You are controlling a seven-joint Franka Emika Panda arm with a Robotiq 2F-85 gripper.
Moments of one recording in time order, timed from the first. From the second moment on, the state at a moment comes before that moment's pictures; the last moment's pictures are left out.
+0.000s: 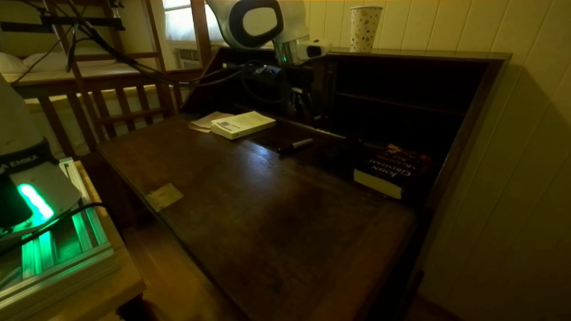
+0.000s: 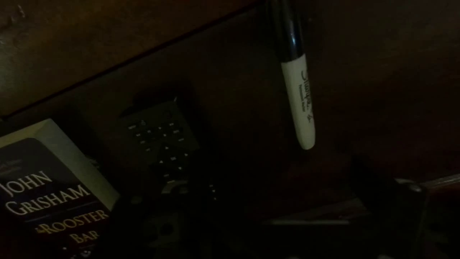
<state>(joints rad) -0.21 0.35 -0.19 -2.14 0.04 2.76 -0.05</state>
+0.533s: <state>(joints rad) -0.21 0.44 -0.16 -2.07 0.04 2.77 -0.05</state>
